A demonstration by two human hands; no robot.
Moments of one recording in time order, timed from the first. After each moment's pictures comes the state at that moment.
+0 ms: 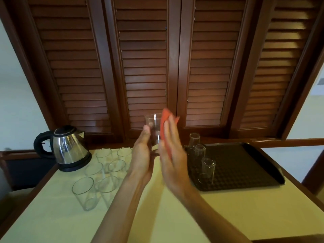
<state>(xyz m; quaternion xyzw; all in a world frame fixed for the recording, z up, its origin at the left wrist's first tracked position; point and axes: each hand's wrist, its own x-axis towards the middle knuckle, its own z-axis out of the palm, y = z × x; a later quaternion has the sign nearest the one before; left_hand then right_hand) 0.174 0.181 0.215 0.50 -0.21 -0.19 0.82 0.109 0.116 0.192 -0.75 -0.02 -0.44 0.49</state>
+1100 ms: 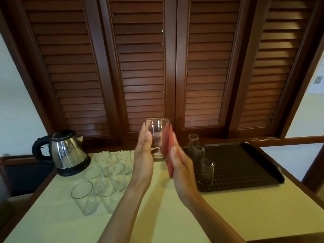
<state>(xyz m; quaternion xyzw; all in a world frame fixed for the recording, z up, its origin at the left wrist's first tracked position) 0.165 0.178 0.205 0.58 -0.27 -0.06 0.77 0.089 0.107 0.187 -0.67 0.00 -0.35 0.66</state>
